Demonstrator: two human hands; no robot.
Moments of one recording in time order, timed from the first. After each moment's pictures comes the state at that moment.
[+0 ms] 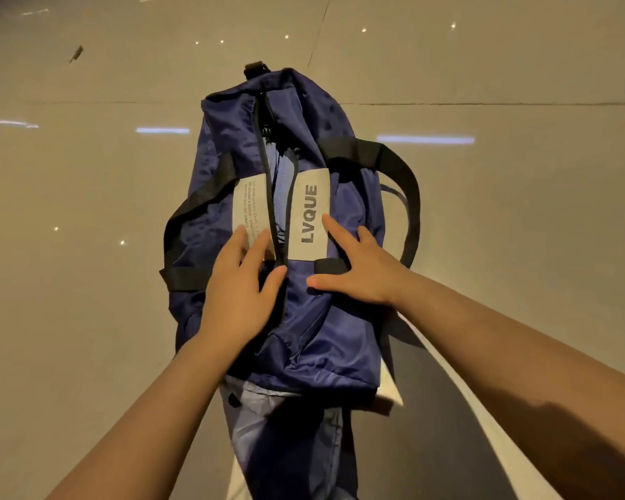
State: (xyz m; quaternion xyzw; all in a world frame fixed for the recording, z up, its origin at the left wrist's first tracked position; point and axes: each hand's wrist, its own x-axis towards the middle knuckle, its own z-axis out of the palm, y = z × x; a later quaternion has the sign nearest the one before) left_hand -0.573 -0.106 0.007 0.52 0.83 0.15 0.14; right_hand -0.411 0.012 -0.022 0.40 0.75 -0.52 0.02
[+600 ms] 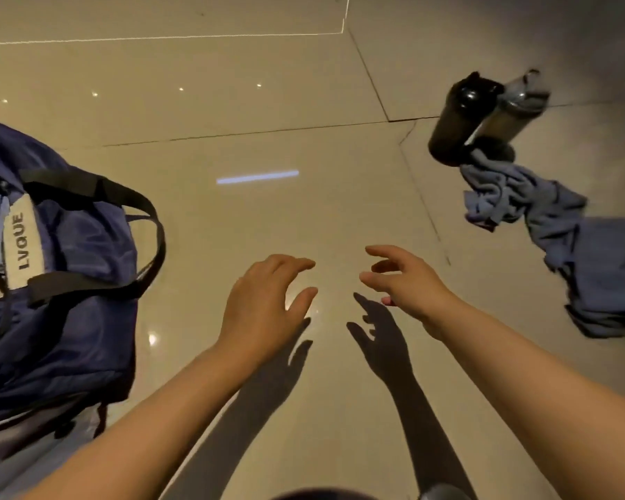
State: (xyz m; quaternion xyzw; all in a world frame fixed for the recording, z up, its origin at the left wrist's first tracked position) left_hand -0.229 -0.090 0.050 0.74 0.60 0.19 0.23; right_hand -0.020 -0.062 0.058 0.70 0.48 -0.49 -0.20
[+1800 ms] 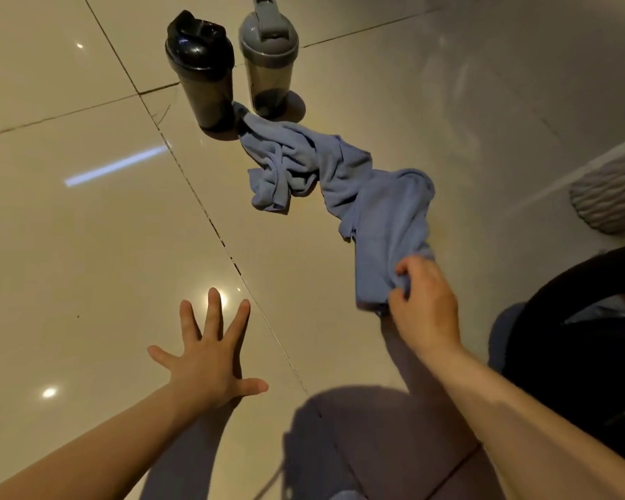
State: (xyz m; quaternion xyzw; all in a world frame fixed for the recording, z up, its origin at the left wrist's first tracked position) left_hand 0.033 -0.058 -0.049 0.77 0.50 -0.32 0.25; right_hand 0.306 -0.122 -0.007 0.86 0.46 -0.09 -0.20
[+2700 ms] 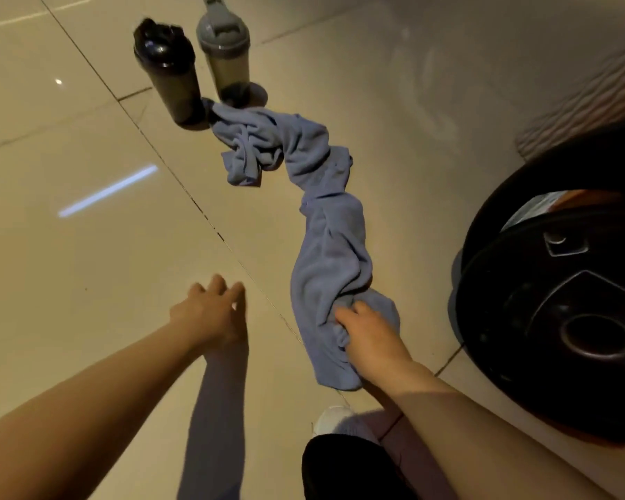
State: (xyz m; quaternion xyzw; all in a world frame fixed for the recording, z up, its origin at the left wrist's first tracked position) left_hand 0.037 -0.071 -0.023 0.84 0.42 -0.29 0.17; right_hand 0.235 -0.228 -0.010 0.79 0.54 -0.30 0.02
